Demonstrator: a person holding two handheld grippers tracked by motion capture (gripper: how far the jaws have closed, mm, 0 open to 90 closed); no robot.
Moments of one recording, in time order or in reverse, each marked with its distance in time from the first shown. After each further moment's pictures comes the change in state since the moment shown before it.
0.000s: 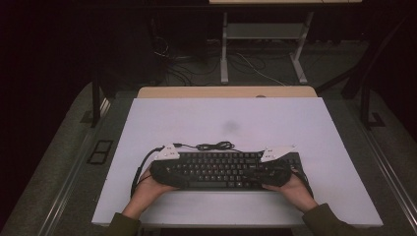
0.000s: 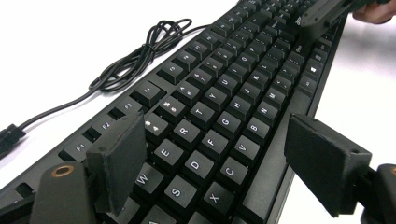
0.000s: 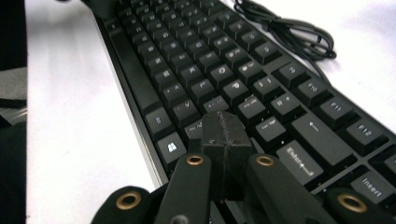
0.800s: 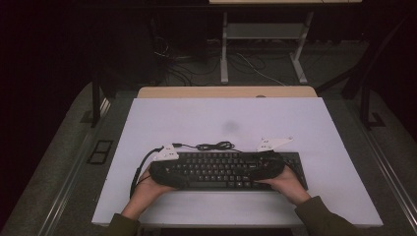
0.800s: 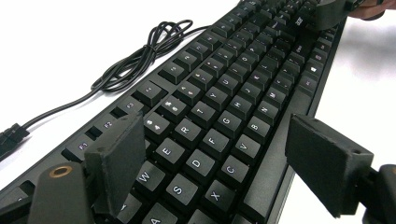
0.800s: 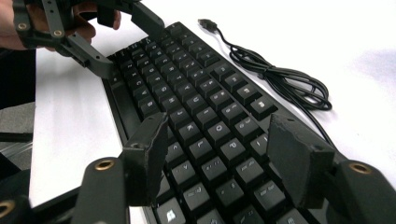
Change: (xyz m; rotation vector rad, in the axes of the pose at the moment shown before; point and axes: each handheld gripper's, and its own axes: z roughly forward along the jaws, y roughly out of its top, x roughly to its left) left arm 0.000 -0.001 -0.001 -0.015 0.006 0.002; right arm -0.004 0.024 0.010 -0.101 0.015 0.046
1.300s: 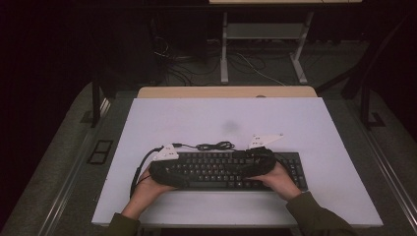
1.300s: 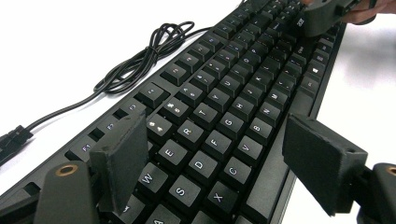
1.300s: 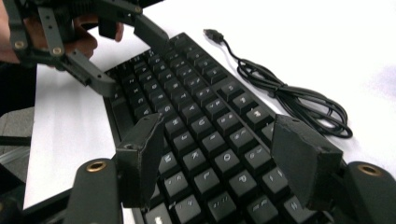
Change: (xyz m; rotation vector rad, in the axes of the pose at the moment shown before) left arm 0.001 0.001 0.000 -0.003 0.004 0.006; right arm 0.002 0.013 0.019 -0.009 0.019 0.001
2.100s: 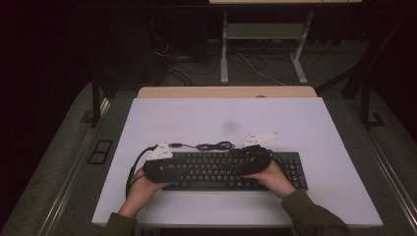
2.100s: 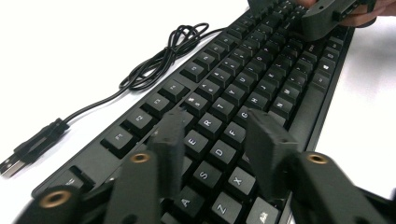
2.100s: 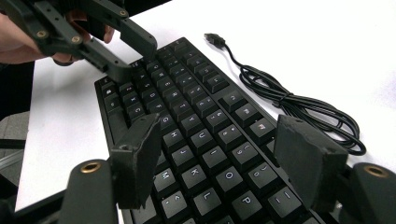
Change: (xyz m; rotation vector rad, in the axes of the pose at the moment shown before) left arm 0.008 -0.002 -0.015 -0.003 0.035 0.016; right arm -0.001 0.004 0.013 -0.004 0.007 0.003
